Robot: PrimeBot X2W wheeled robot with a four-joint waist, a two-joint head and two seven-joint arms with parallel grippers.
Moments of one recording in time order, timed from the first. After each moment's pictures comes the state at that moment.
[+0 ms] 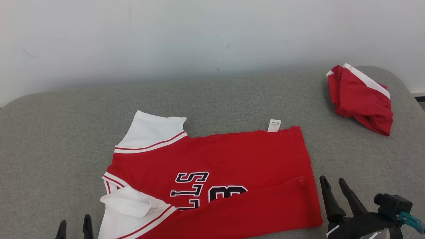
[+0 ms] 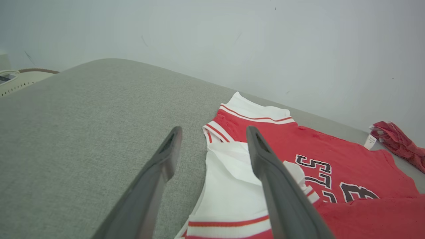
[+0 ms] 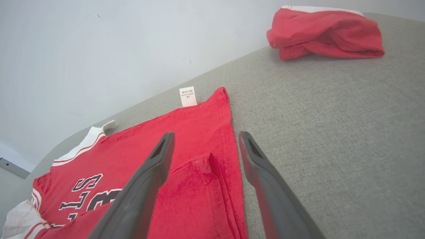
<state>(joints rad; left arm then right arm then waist) 0.07 0.05 0.14 0.08 -0.33 -0.10 -0.26 -0.15 -0.35 0.43 0.32 0.76 0.13 -0.23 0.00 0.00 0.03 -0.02</state>
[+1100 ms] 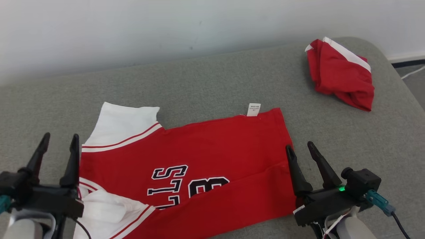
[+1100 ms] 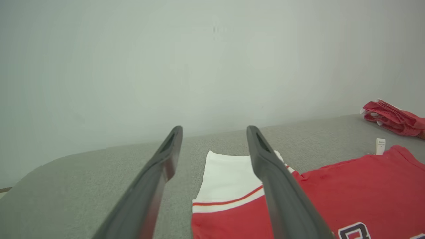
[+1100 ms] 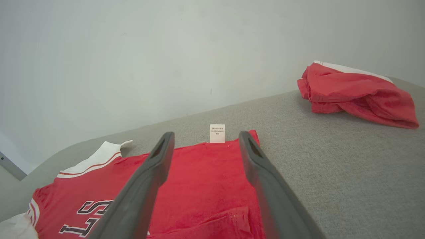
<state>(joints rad) -0.33 0.24 0.06 0.17 -0.18 -0.12 -0.23 -0.23 -0.21 0.41 0.19 0.45 0.13 -0.26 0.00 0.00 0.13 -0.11</state>
